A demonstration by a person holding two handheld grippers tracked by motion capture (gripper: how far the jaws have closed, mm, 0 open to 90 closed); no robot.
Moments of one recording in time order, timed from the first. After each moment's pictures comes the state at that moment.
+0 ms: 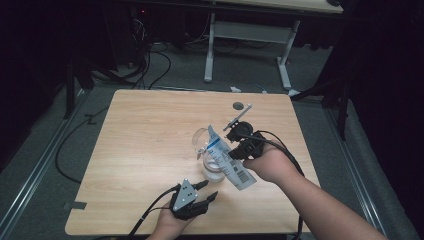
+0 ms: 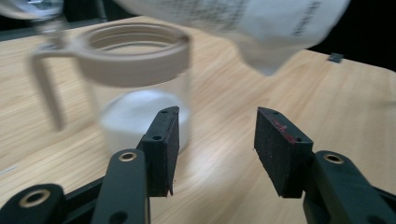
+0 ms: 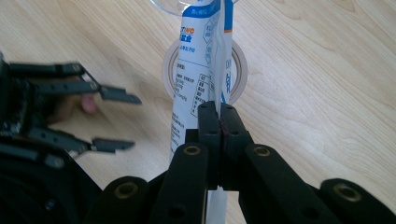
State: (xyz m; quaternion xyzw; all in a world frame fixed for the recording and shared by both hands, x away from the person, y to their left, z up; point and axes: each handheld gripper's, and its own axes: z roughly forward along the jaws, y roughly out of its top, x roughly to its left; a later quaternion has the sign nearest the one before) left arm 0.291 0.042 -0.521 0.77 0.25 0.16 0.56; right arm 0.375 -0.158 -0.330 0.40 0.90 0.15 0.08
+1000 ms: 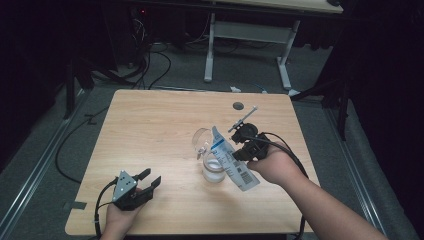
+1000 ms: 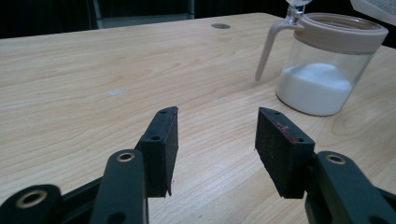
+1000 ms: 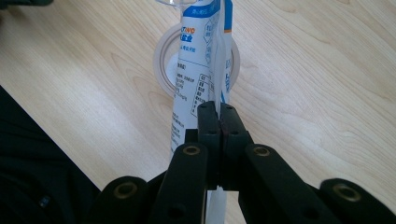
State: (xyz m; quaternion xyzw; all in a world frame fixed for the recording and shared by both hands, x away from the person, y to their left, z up) left arm 0.311 0.181 -0.522 0.72 0.38 0.23 0.53; right arm 0.372 -0.170 -0.333 0.40 0.90 0.16 0.08
